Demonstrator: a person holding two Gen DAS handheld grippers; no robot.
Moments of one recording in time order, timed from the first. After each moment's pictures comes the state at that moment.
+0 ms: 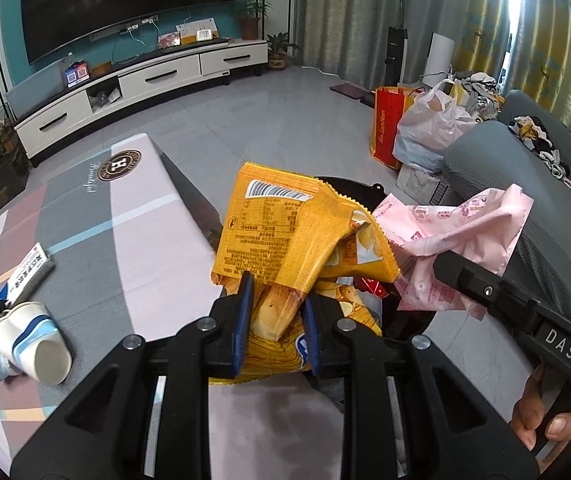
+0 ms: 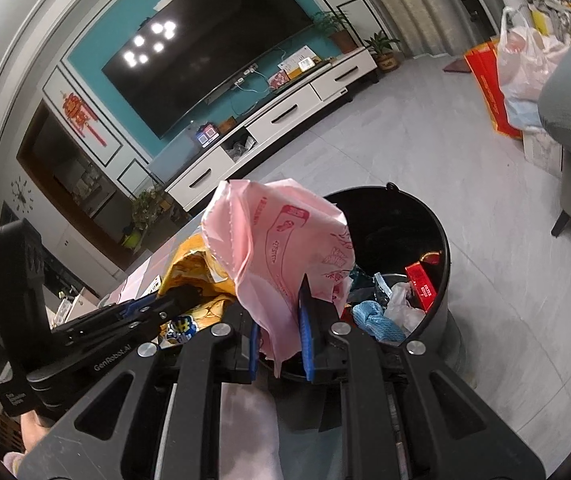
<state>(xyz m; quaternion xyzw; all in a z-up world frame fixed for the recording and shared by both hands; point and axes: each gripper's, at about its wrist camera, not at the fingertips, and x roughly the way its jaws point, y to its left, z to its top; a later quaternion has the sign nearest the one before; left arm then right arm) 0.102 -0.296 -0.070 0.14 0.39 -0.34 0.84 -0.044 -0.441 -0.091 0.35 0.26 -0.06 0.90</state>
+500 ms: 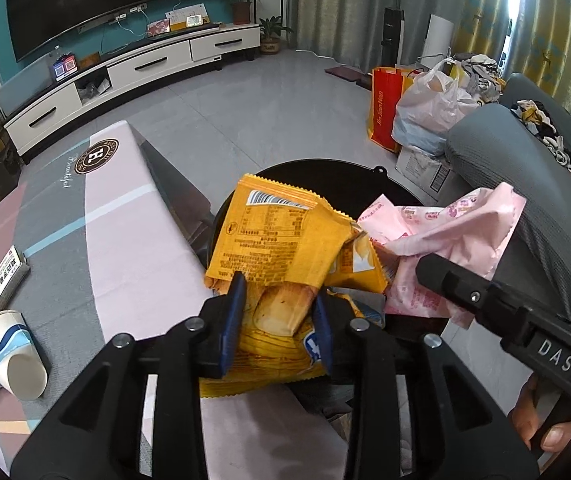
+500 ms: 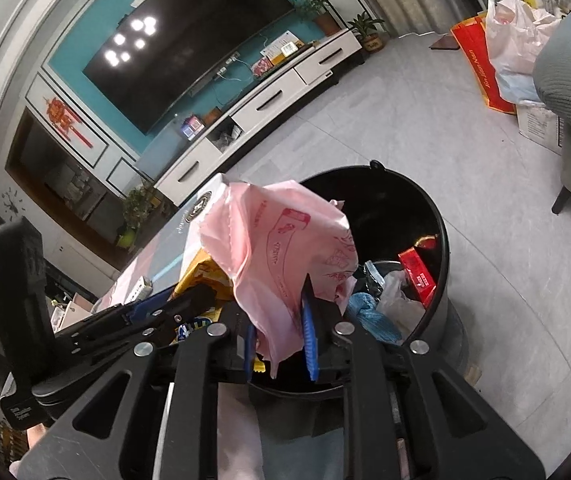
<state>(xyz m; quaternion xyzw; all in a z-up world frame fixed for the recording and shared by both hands) 0.108 -0.322 -0.093 0.16 0.41 -0.34 0.83 -0.028 -0.449 -0.110 0.37 0.29 -0.07 0.88</state>
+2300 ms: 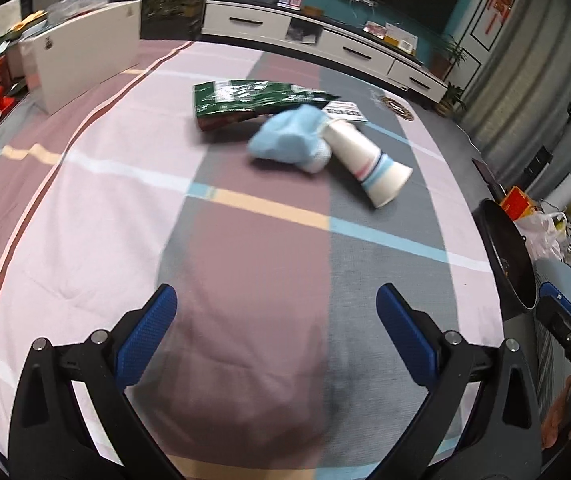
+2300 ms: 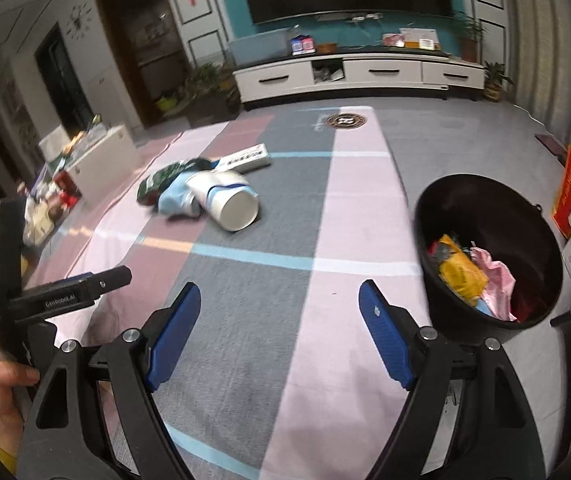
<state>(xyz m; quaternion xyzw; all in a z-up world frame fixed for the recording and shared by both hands) 0.079 0.037 -0.105 -0.09 0.47 -0.09 0.88 0.003 -0.226 -0.063 0.09 0.39 0.06 0.91</state>
